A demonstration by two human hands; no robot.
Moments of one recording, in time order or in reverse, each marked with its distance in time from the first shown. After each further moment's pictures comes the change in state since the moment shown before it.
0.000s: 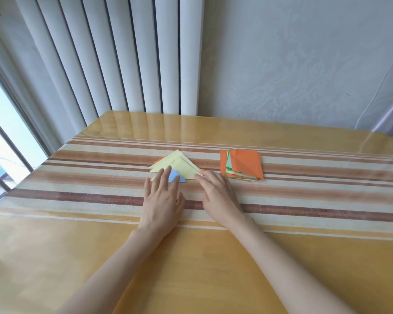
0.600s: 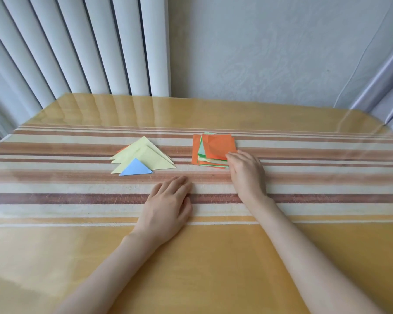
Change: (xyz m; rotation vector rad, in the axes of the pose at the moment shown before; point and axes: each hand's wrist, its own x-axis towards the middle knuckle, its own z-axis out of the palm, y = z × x) left_hand 0.000 0.057 0.027 -0.191 -0.106 0.286; right_hand -0.019 0.120 -0.030 -0.183 0.236 0.233
